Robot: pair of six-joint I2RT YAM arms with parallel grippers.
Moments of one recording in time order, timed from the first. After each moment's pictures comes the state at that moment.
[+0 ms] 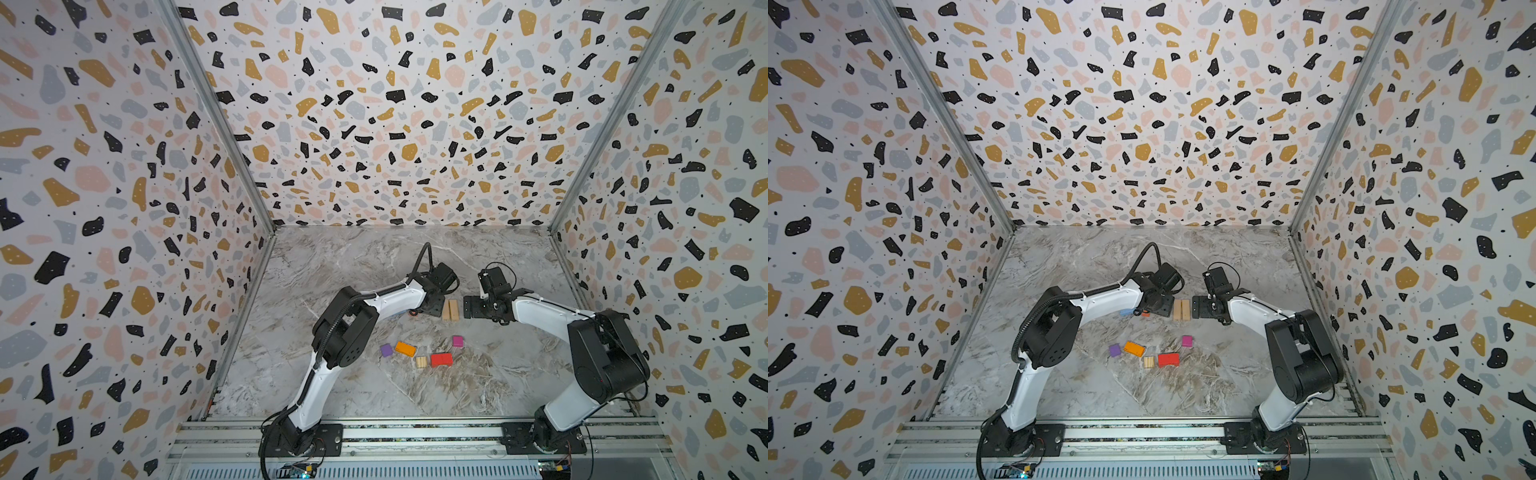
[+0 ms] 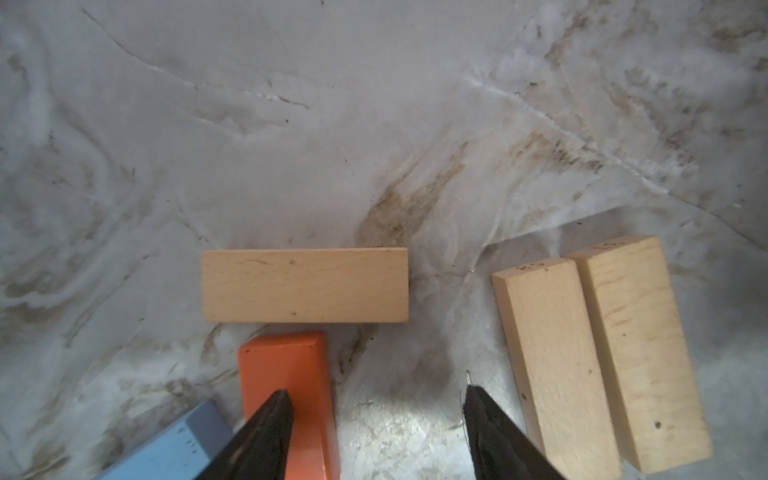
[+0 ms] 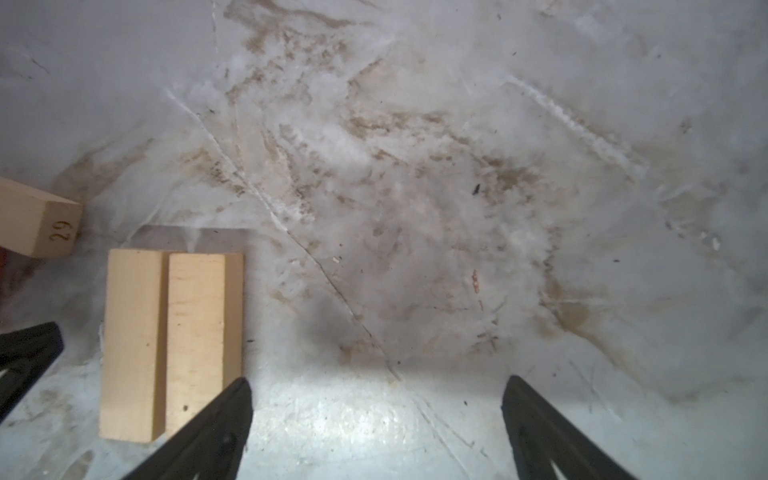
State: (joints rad) left arm -0.82 2.19 1.67 -0.68 -0.22 -0.46; right arm 0.37 1.63 0.91 -0.34 0.08 0.32
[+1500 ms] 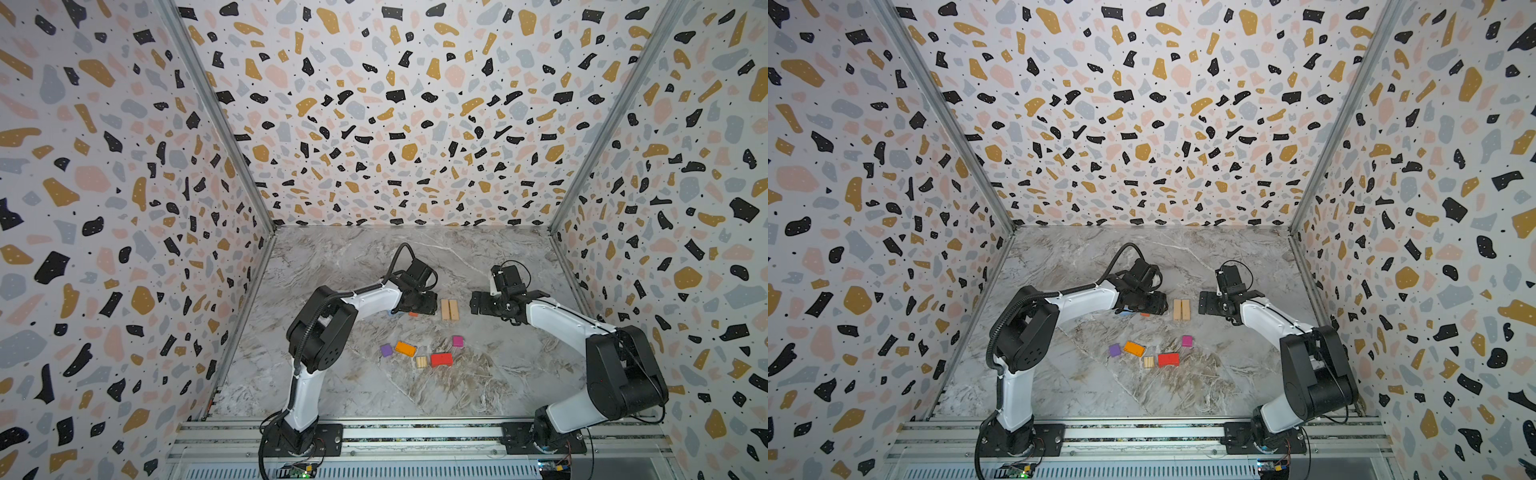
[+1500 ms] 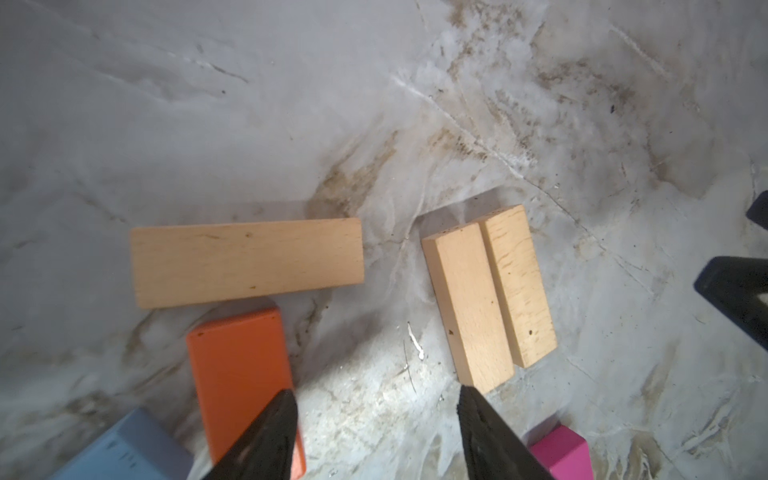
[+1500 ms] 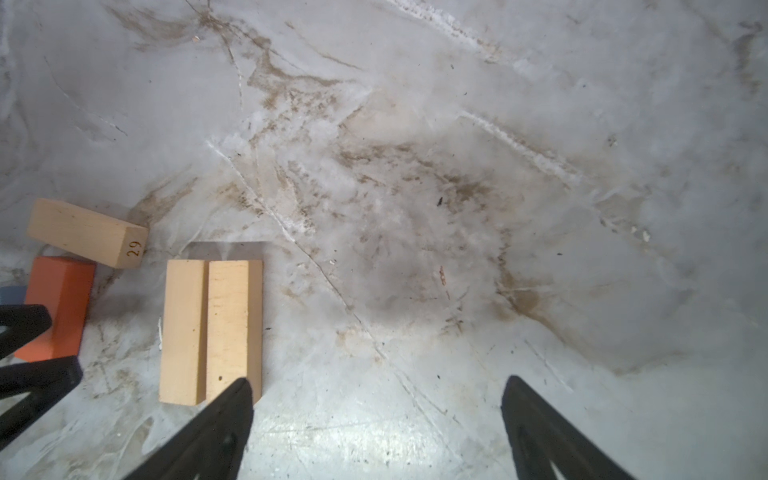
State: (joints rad) left arm -0.71 2.02 1.40 -0.40 0.18 -0.44; right arm 0.30 1.51 0.87 -0.34 0.00 0.32
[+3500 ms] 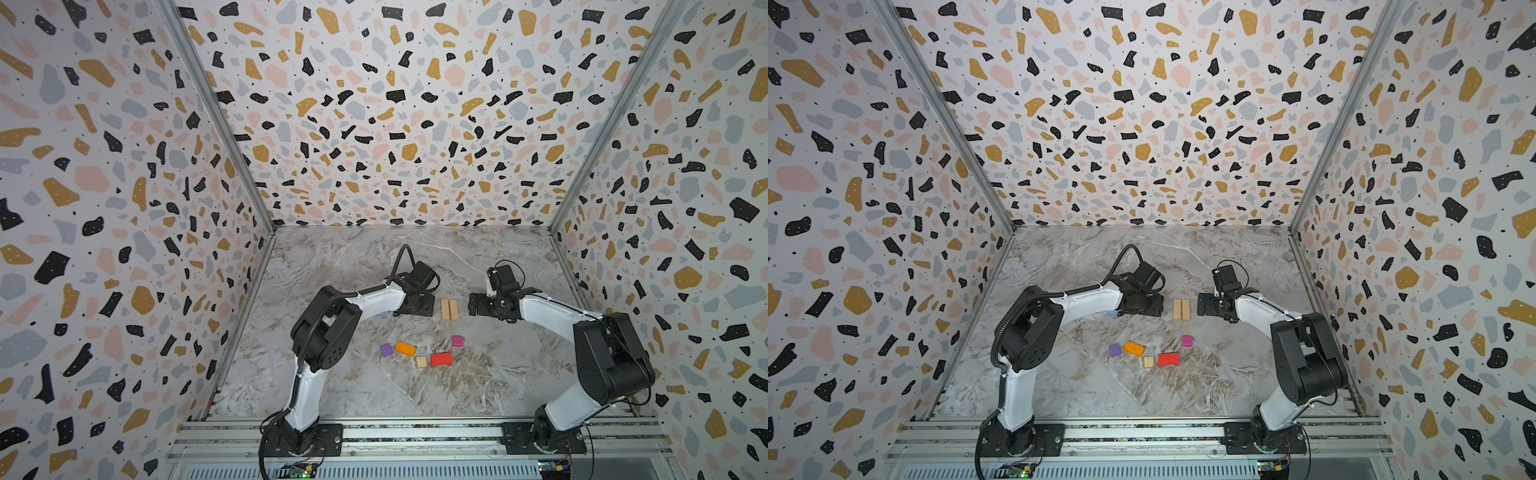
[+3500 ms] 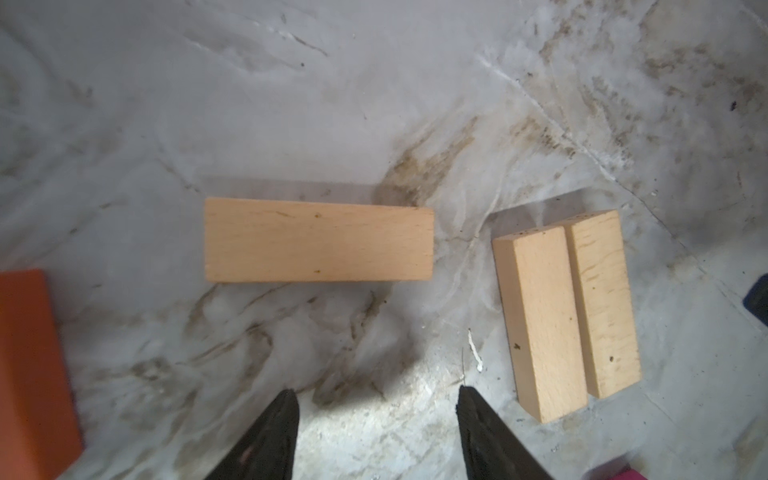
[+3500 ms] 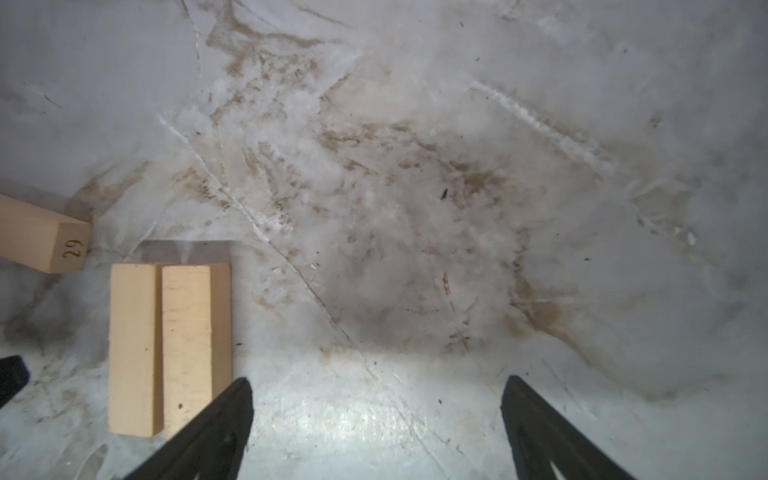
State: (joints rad) left arm -0.74 2.06 1.44 -0.47 0.02 -0.49; right arm 0.31 1.62 0.91 -0.34 0.01 0.31
